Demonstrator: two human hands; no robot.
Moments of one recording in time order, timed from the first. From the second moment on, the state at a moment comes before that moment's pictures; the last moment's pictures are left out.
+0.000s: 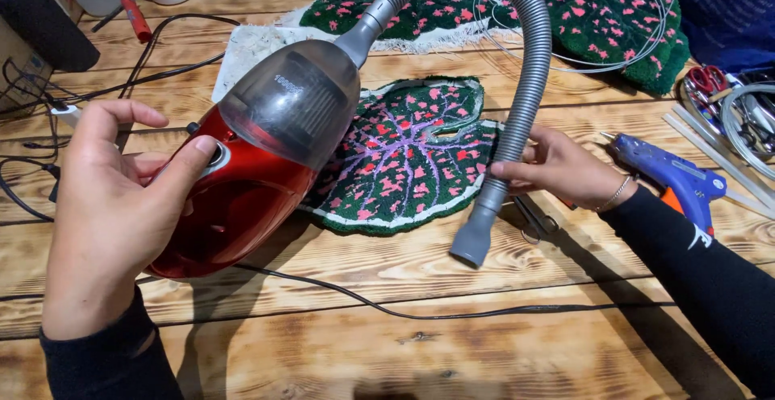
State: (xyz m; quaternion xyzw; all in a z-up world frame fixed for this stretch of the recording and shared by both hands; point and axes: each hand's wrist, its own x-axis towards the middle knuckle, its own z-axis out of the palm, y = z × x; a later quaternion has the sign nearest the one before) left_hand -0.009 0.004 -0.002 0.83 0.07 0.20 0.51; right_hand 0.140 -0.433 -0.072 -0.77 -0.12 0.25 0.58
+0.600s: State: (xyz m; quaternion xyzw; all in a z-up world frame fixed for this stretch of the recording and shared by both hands) left_hand -0.021 -0.018 -0.006 0.81 0.02 0.17 0.56; right_hand 0.037 -0.411 -0.137 -0.75 -0.11 0.14 0.64
